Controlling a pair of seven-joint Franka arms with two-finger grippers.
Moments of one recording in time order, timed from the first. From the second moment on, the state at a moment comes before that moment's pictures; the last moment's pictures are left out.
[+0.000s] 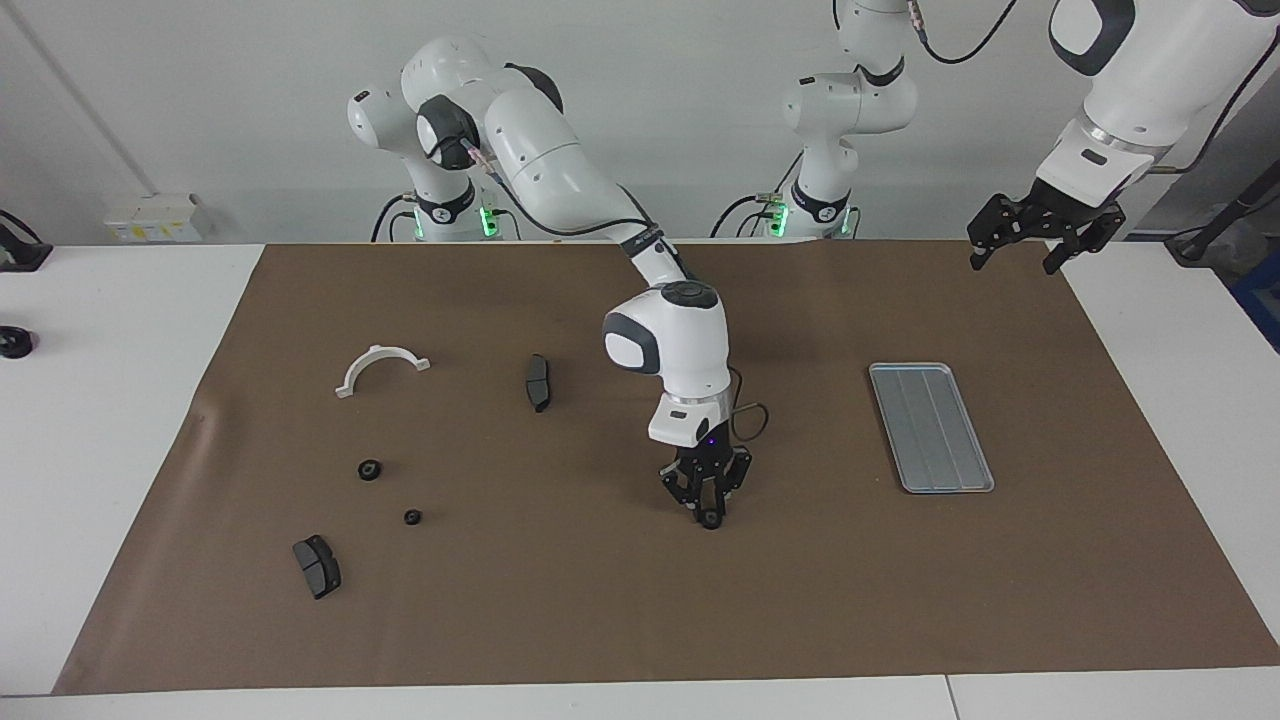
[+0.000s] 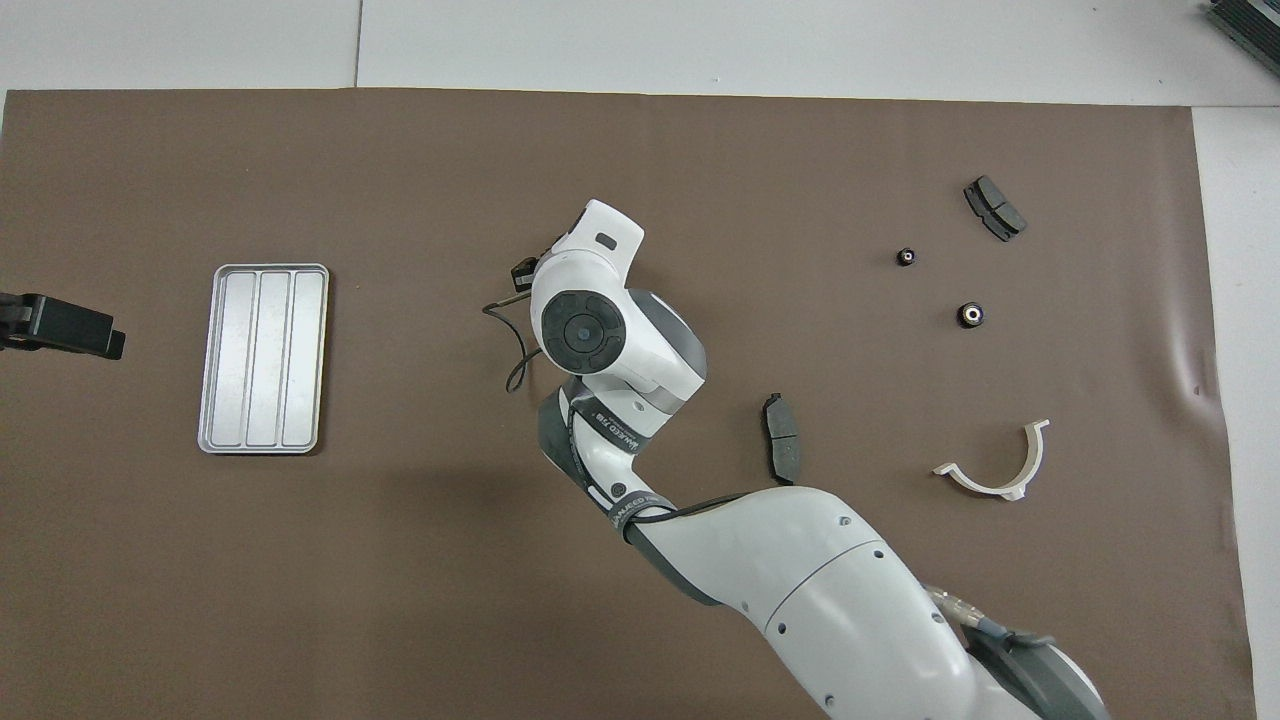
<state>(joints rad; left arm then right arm) -0.04 -0.03 0.05 -1.60 -0.01 1.55 0.15 0.67 0.92 -0.08 -1.20 -0.26 2.58 0.59</state>
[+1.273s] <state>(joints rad) -0.04 -0.03 0.05 -1.60 -0.01 1.55 0.15 0.30 0.24 -0.08 -1.97 -0.14 2.42 0.18</state>
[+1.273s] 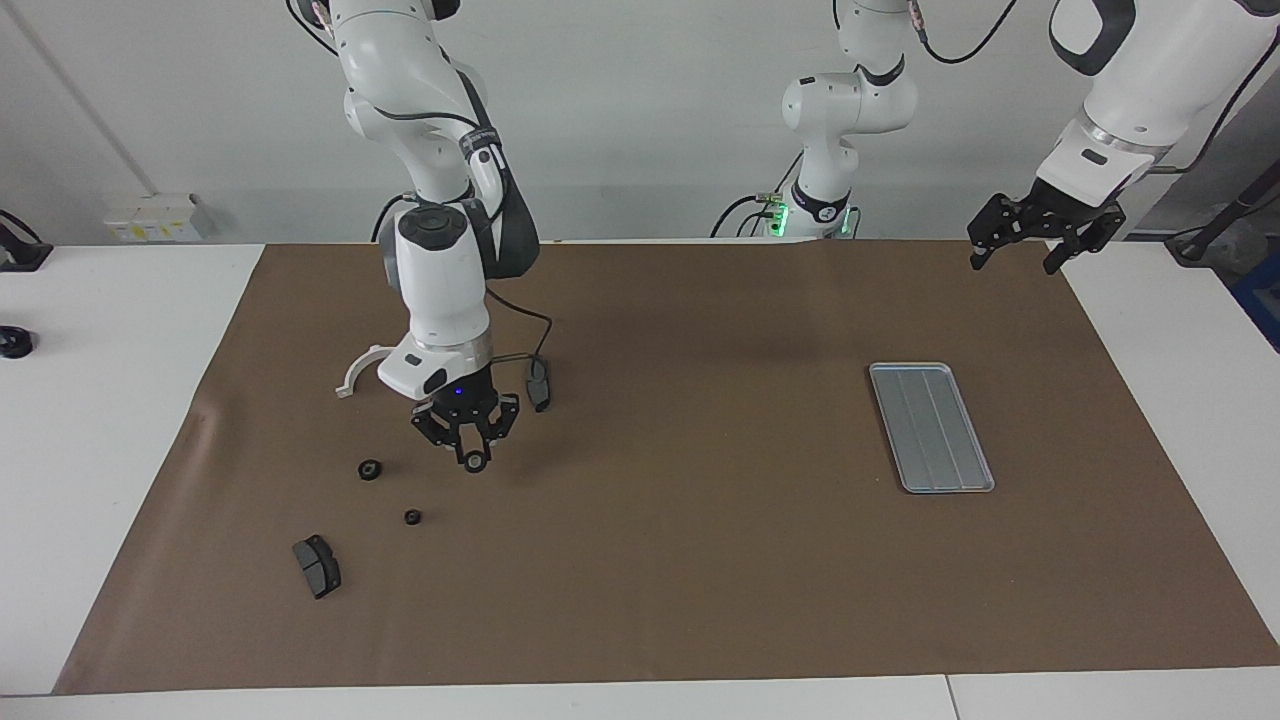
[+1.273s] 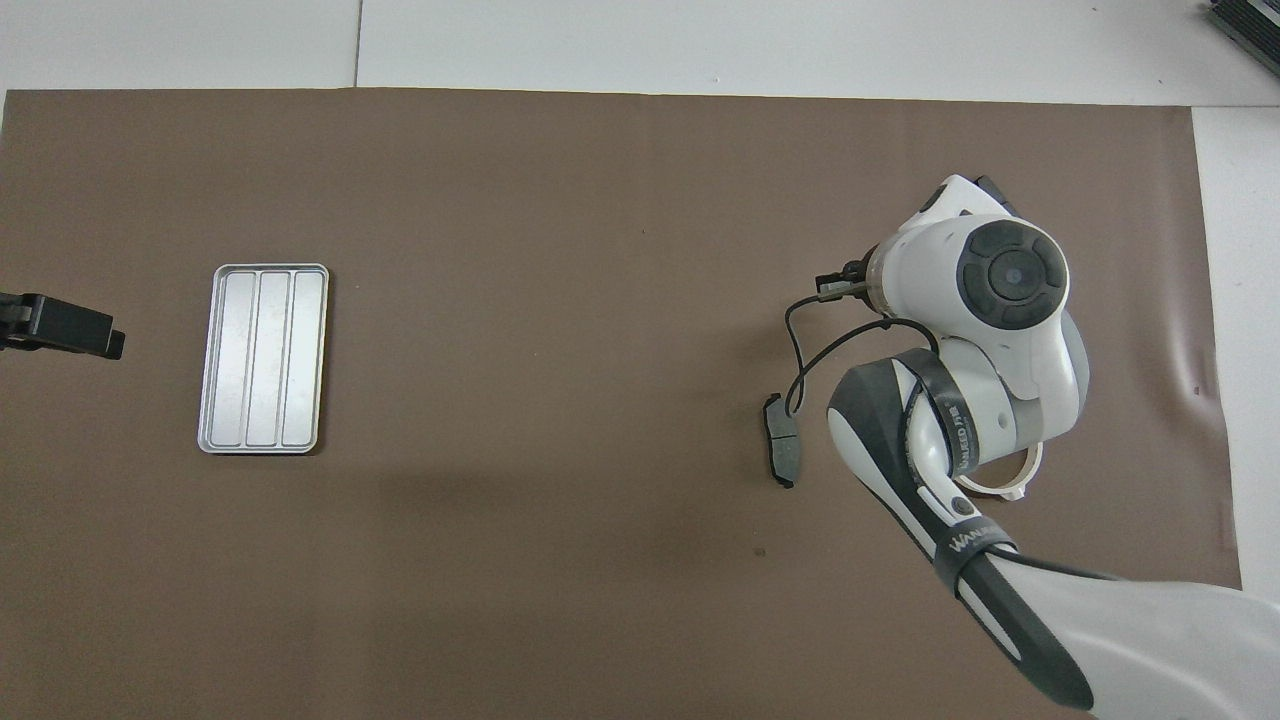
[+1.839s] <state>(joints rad) -0.04 -0.03 0.05 -1.60 -0.01 1.55 0.15 0.20 0.20 -0.07 -2.17 -0.12 2.51 0.10</state>
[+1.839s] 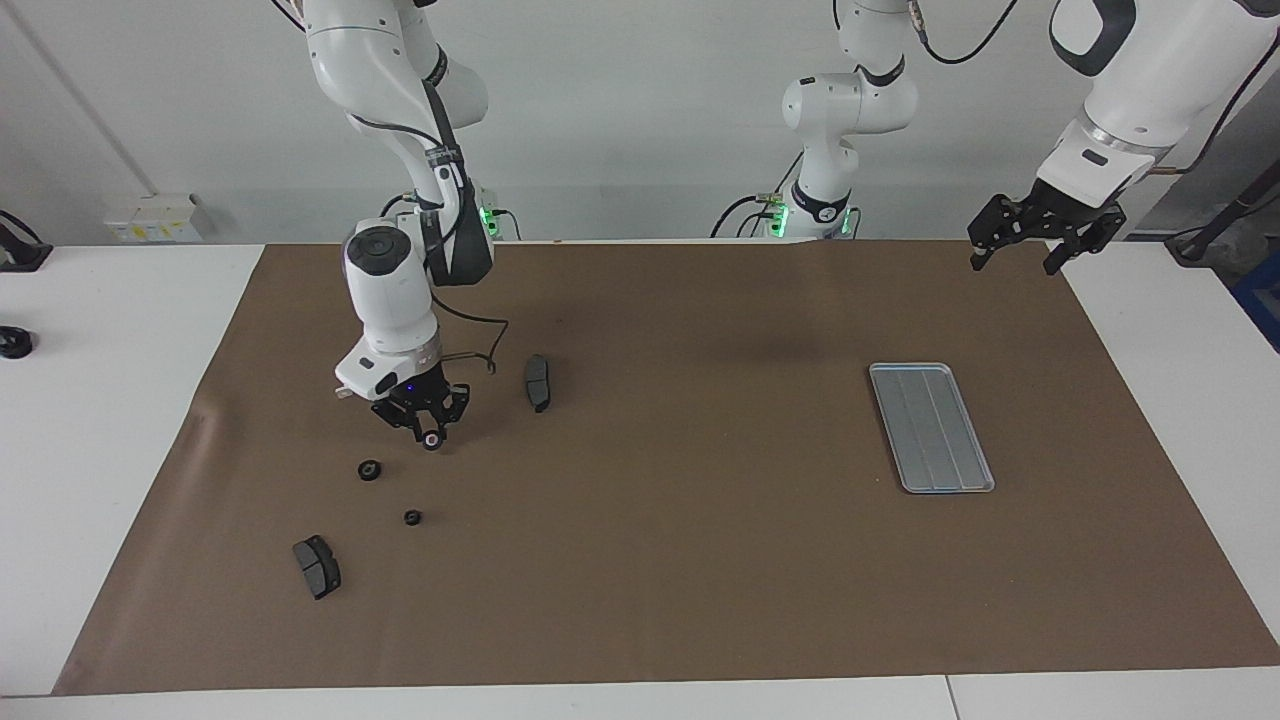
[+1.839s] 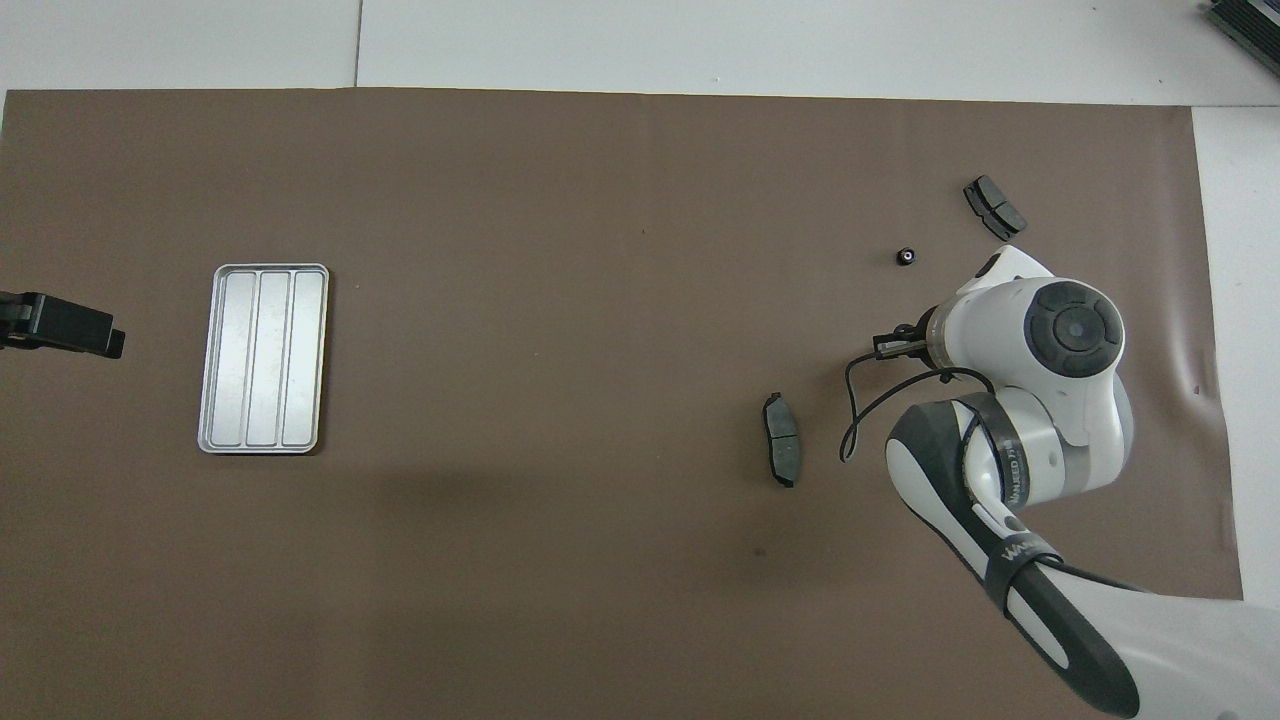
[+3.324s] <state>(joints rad) -0.04 -0.03 0.05 -1.60 -0.01 1.55 0.15 0.11 0.08 -0.08 -1.76 -0.02 1.97 0.21</state>
